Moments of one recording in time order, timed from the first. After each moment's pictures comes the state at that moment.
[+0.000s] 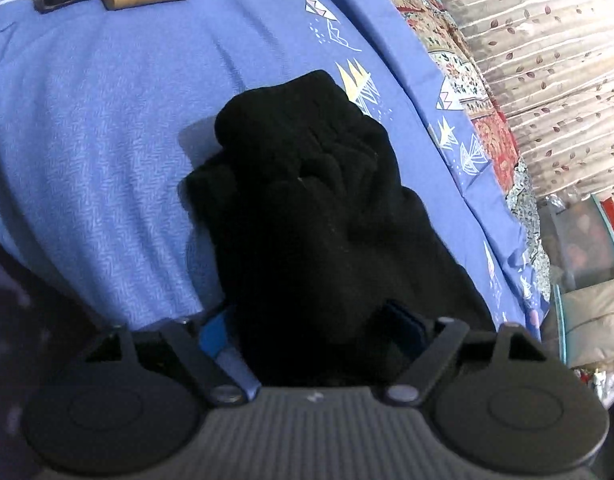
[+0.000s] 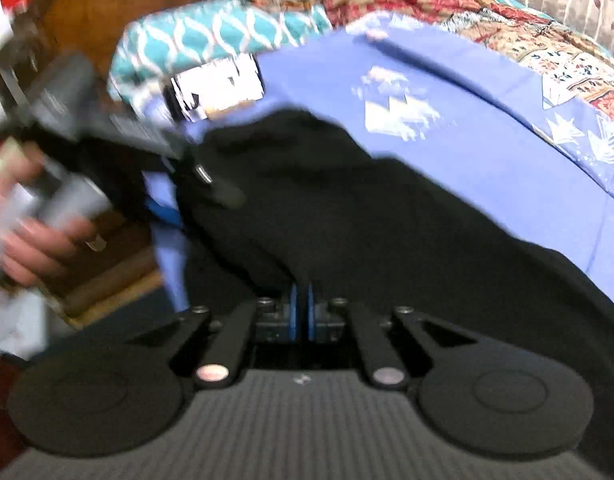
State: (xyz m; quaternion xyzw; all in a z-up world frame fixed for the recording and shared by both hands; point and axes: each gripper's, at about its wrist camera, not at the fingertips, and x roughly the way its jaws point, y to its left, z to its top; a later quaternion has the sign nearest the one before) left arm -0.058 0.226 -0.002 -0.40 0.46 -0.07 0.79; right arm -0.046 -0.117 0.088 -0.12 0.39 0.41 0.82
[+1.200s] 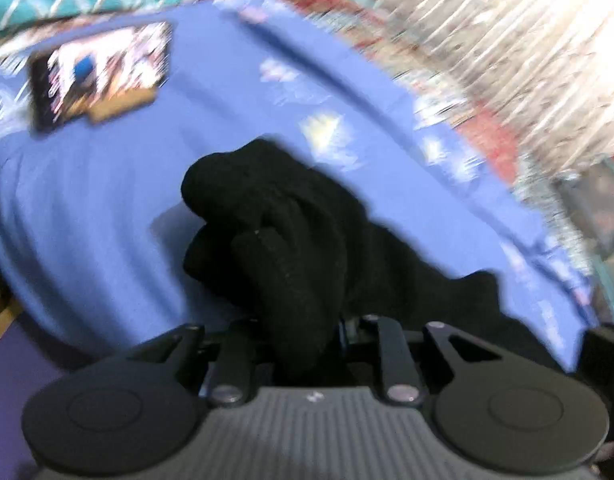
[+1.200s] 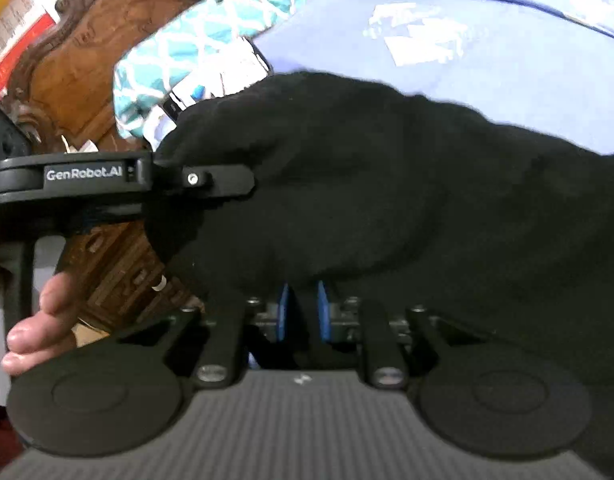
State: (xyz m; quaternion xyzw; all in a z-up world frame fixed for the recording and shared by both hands) left arm -0.081 0.199 0.031 -0.27 0.41 -0.02 0.87; right arm -0.031 -0.044 0.021 0.02 0.48 0.40 0.78
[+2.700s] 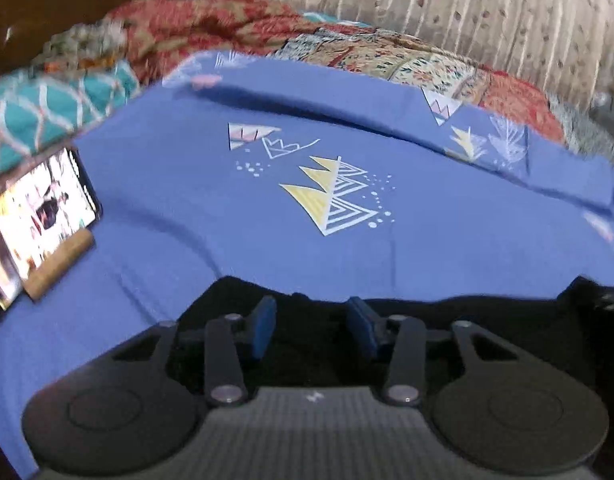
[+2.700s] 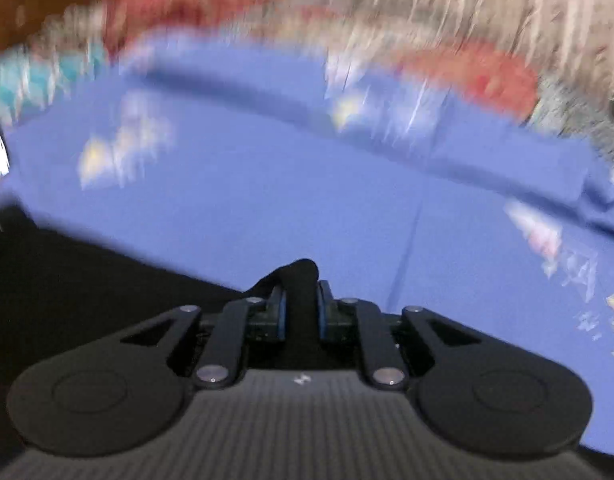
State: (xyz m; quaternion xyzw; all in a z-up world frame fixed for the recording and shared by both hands) left arm 0.017 0.138 0.019 -0.05 0.35 0.02 0.94; right arm 0.067 -0.137 0.002 -0.11 0.37 0.14 0.91
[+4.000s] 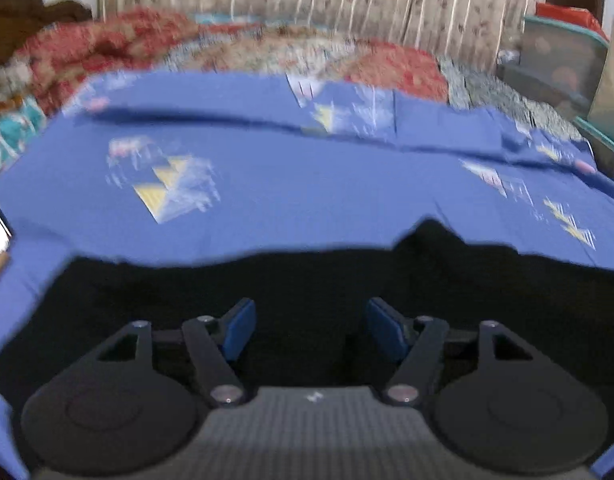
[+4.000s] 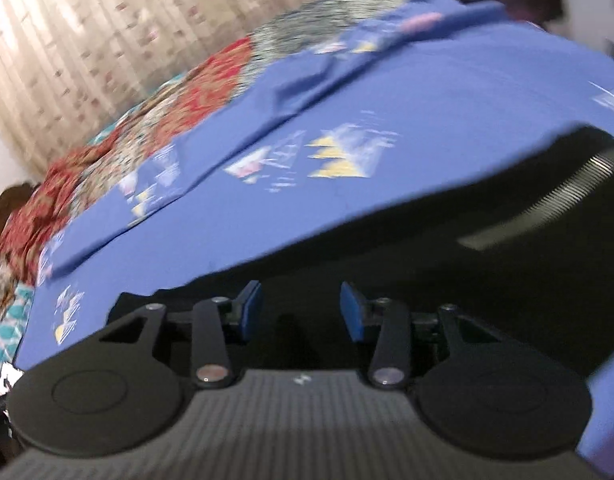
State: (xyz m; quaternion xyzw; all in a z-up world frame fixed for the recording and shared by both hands) left arm -0.024 0.047 0.045 -0.03 0.38 -0.11 0.92; right arm -0.095 -0.398 0.039 0.27 0.31 -0.07 0.91
